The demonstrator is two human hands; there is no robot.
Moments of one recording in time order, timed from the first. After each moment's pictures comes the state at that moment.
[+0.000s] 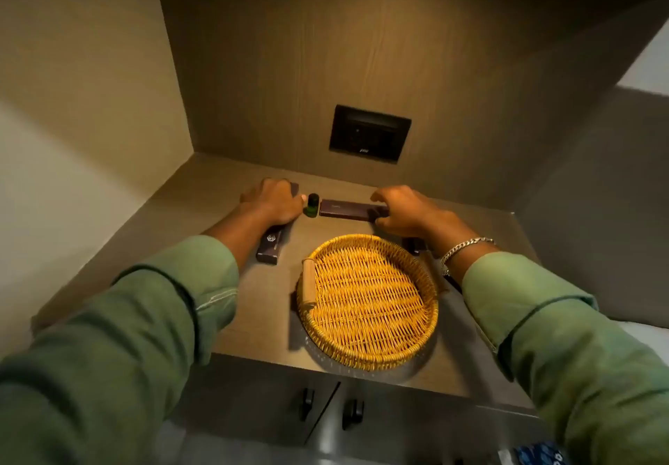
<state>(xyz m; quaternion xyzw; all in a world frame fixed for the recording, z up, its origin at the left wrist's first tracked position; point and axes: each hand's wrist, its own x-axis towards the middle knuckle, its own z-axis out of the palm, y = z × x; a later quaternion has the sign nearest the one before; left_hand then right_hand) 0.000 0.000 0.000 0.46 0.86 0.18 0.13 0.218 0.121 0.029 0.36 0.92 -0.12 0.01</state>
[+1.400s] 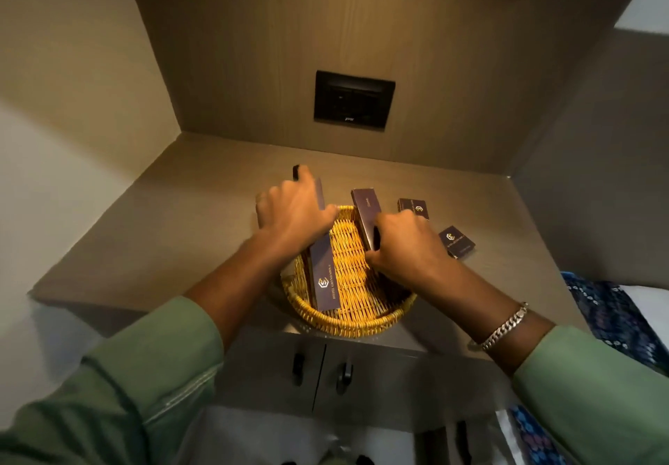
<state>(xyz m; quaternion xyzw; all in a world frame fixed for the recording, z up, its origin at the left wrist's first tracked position) 0.113 -0.047 0.014 0.49 0.85 0.18 -0.04 0.282 -0.006 0.023 0.43 0.90 -0.08 -0.05</state>
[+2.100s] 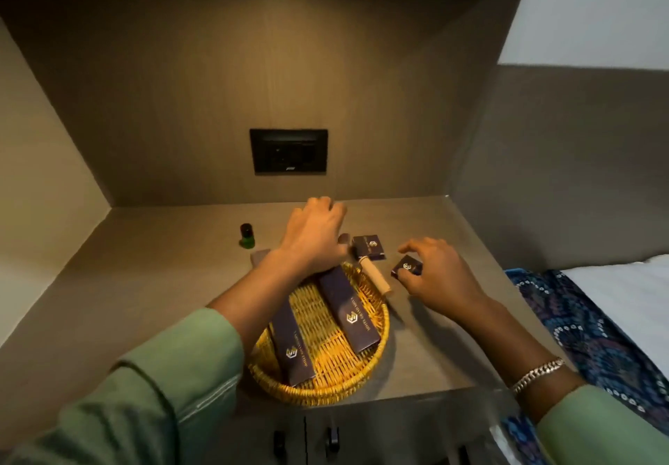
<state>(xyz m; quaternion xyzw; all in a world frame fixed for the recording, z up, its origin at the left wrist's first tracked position) 0.155 0.035 0.035 0.72 0.68 0.16 -0.01 0.372 0.047 0.012 0.53 0.82 -0.11 -0.18</state>
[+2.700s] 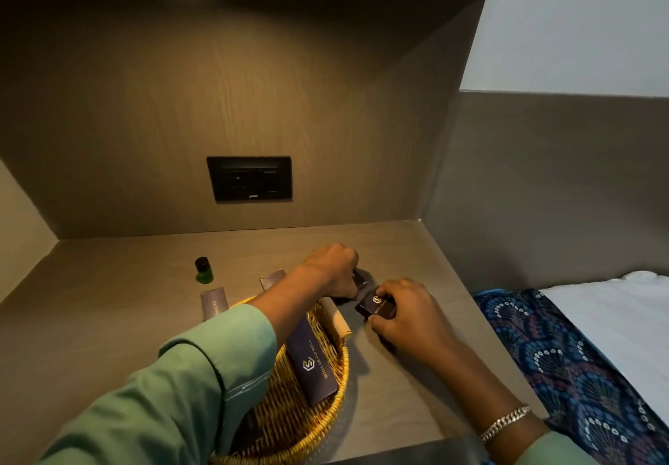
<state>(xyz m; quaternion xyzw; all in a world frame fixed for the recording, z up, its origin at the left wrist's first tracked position) 0.219 0.116 0.006 0.76 0.64 0.01 0.11 0.395 0.073 -0.021 0.53 0.82 -0.13 -0.19</state>
